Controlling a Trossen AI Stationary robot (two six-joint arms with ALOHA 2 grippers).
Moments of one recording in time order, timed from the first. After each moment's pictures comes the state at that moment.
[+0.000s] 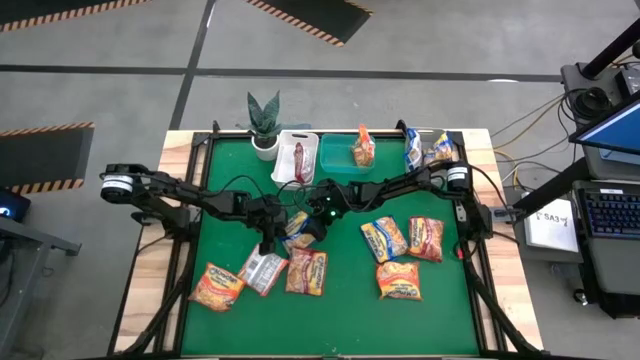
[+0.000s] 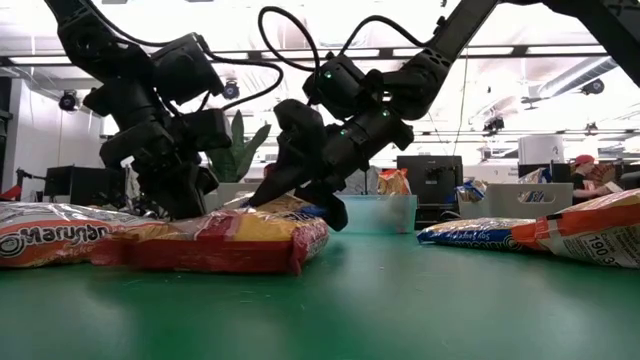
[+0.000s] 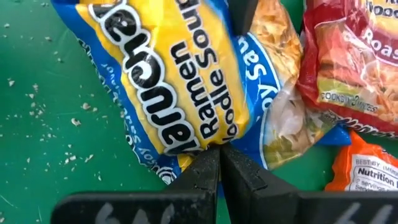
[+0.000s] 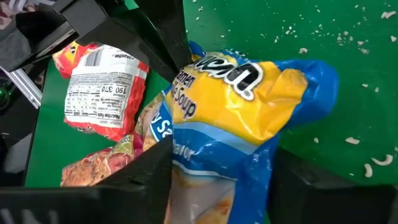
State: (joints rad) left arm 0.07 1.46 0.54 -0.03 0.14 -0.07; right arm -0.14 2.09 1.23 0.22 -0.40 0.51
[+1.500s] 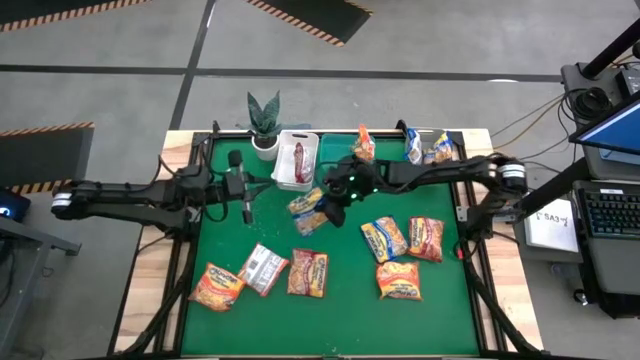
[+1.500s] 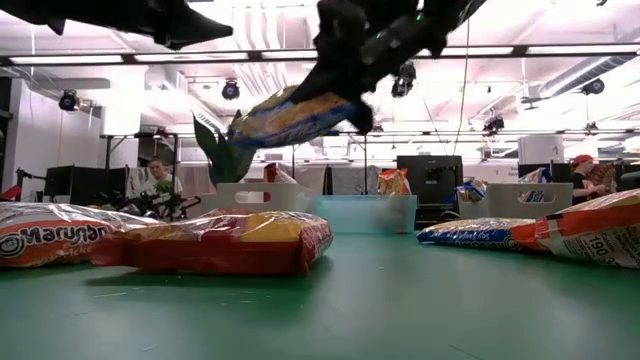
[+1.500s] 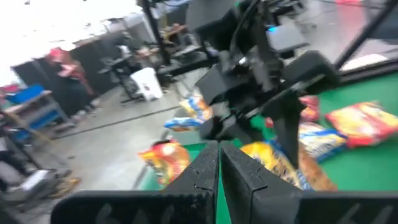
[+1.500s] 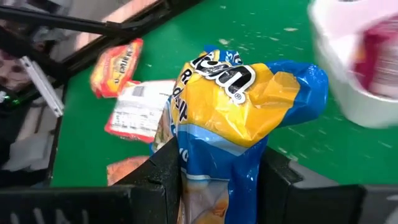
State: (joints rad) left arm 0.07 0.75 0.54 0.15 -0.18 0.36; right arm -0.15 1.69 1.24 -0.15 -0.26 0.37
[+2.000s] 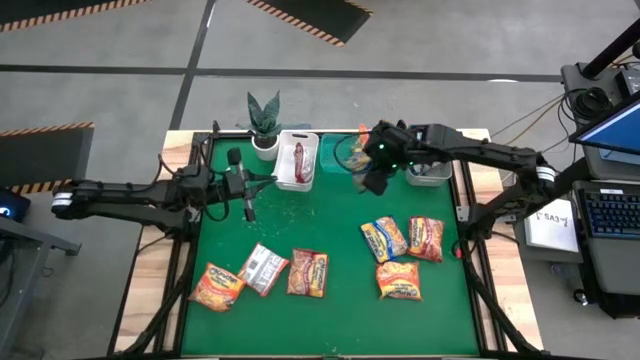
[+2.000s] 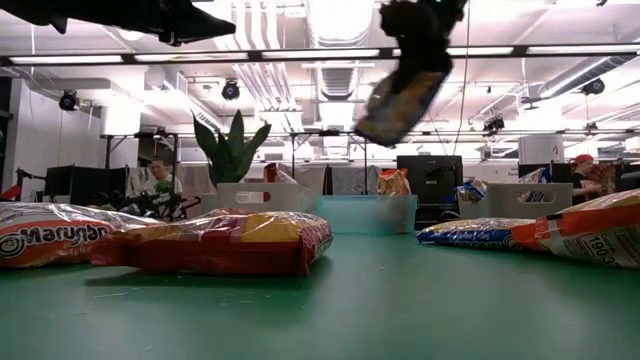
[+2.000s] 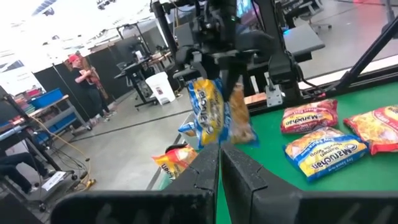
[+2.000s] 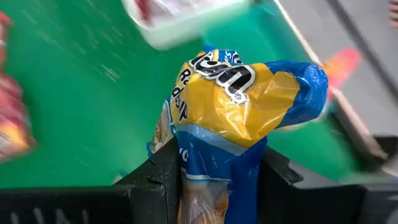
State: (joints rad) left arm 0.07 0.77 0.54 0.20 -0.23 0.39; right arm -0.28 1.48 1.48 -1.01 0.13 0.16
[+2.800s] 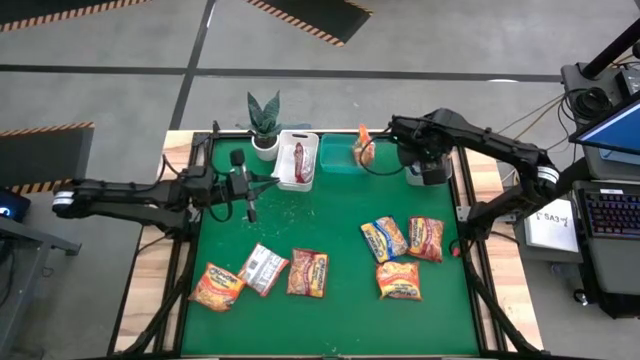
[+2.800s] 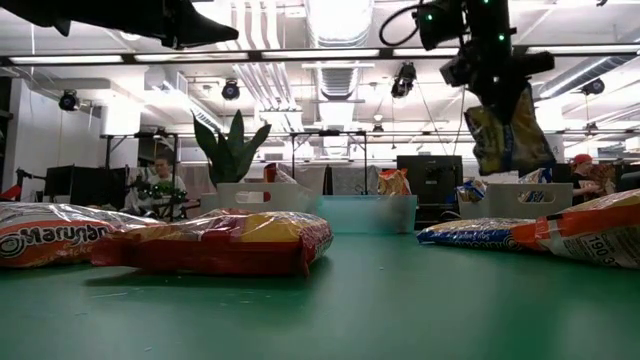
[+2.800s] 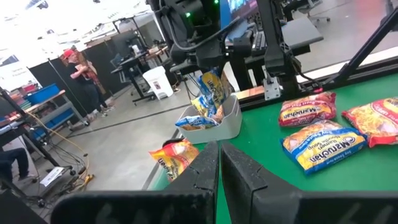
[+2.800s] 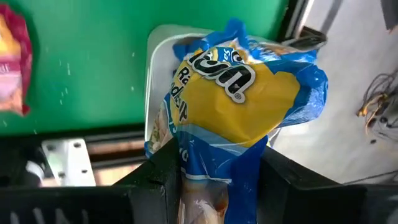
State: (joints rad) left arm 0.07 0.80 0.54 0.20 -0.23 0.38; right arm -0.51 1.46 1.41 -1.52 0.38 -0.61
